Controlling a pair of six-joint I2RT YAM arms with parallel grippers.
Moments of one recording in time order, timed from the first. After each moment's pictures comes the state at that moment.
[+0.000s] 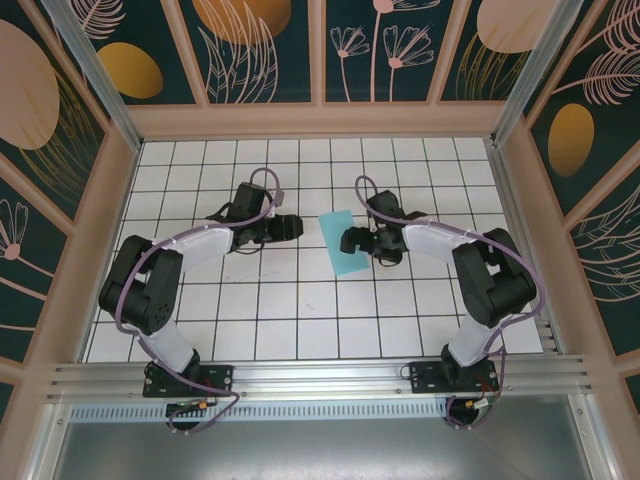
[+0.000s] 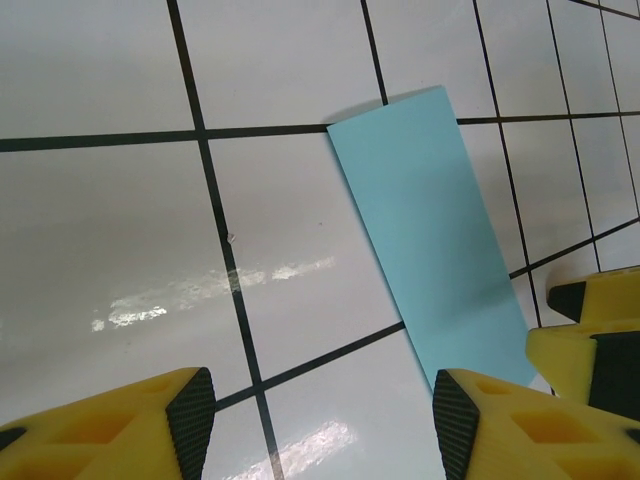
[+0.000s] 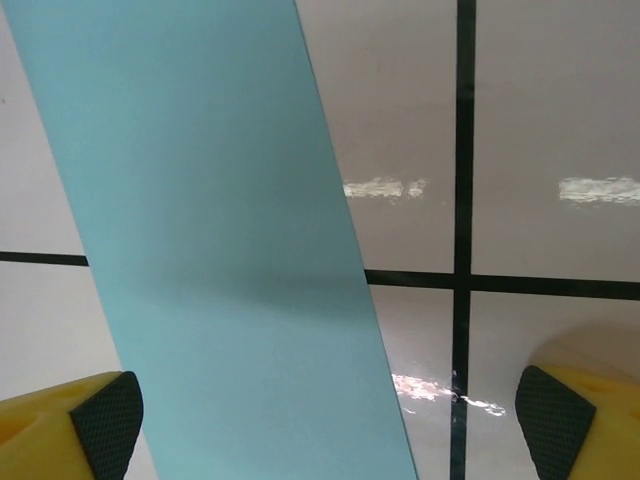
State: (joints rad) left arm -0.42 1.70 0.95 -0.09 0.38 -0.51; right arm 0.50 1.71 0.98 -0.40 -0.18 0.56
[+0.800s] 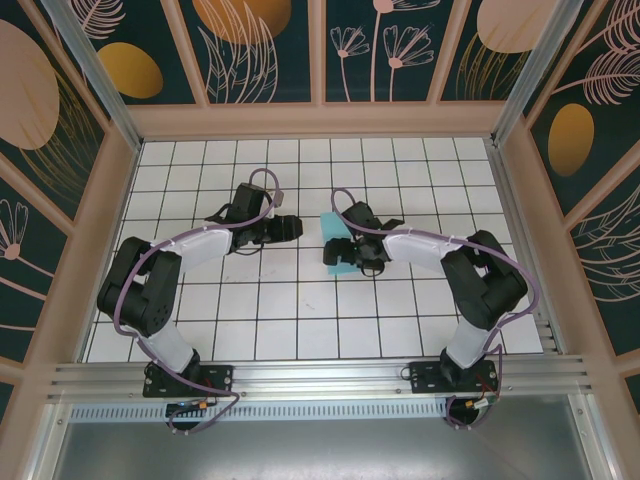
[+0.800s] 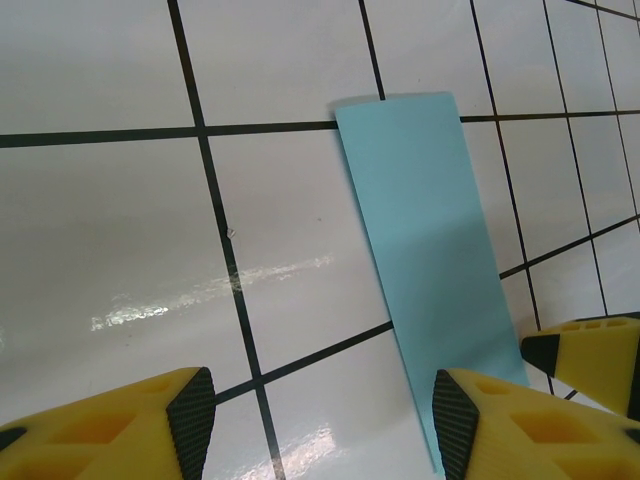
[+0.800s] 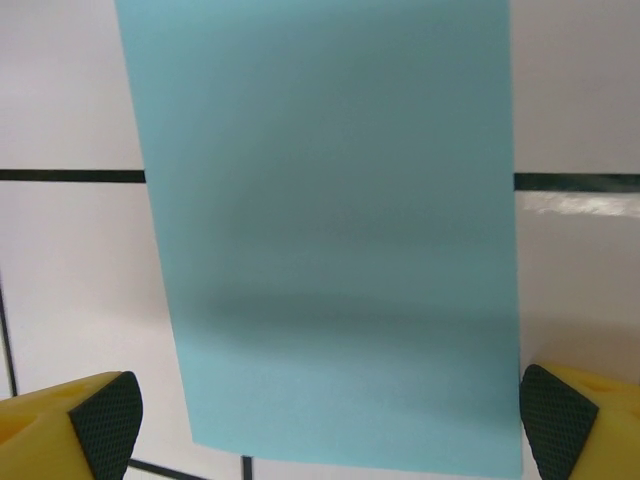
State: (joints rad) left arm -0.42 1.69 0.95 -0.09 0.38 -0.51; right arm 0.68 1.73 0.99 -0.42 -0.10 0.66
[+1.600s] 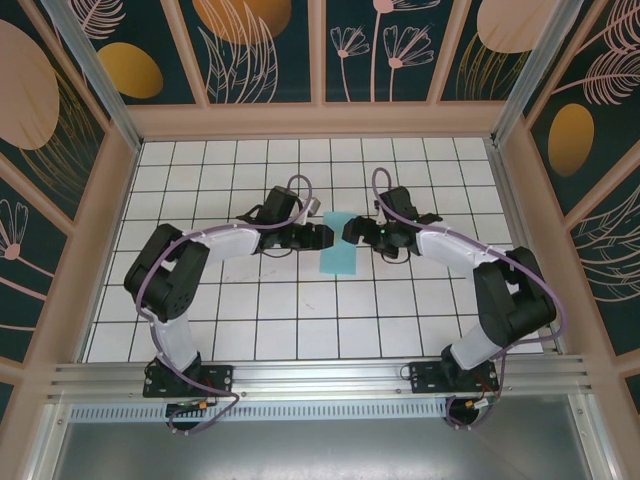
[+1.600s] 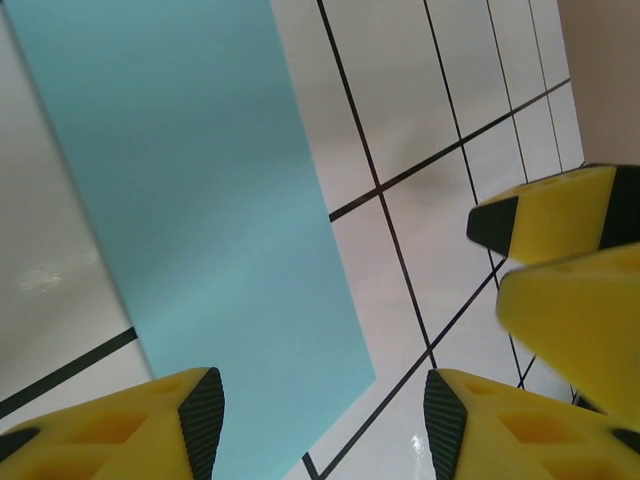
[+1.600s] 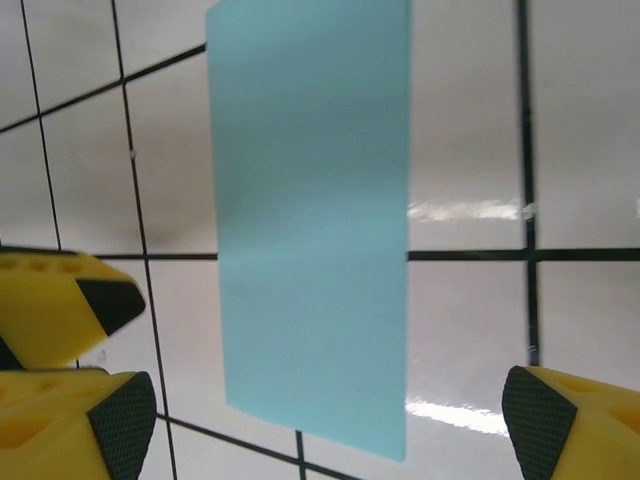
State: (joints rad) left arm -0.57 1.86 1.06 -0.03 0.57 -0.57; right arm 0.46 1.56 0.92 -0.34 -0.29 0.67
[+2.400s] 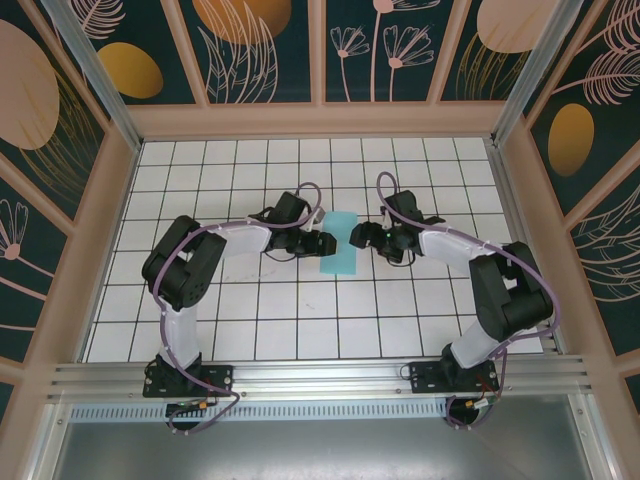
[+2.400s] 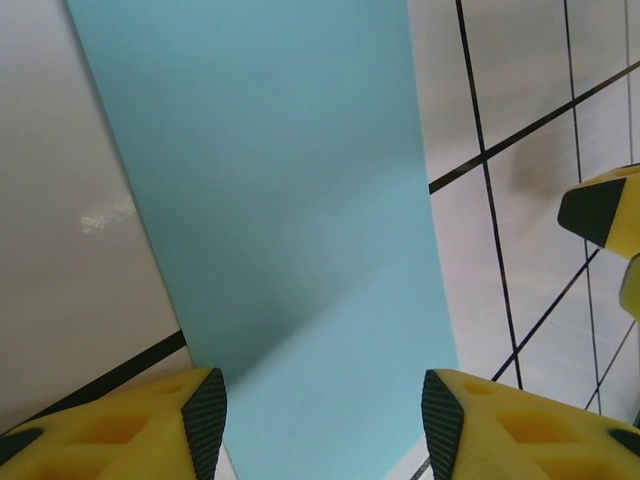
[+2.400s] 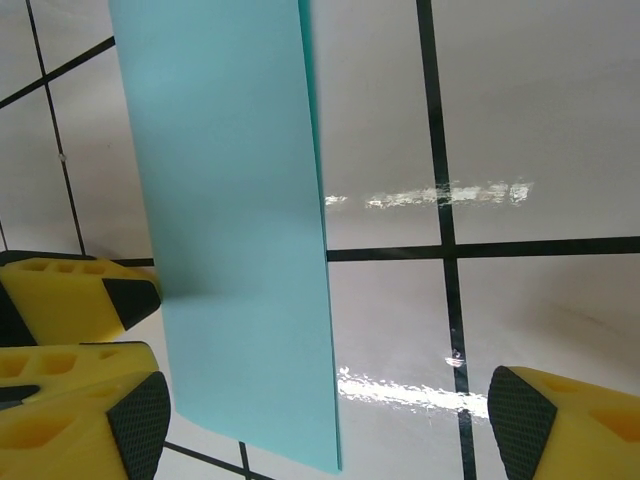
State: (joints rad) left arm -0.60 1.97 1.13 -0.13 0.52 -0.54; right arm 0.40 1.60 0.88 -0.32 -0.33 0.65
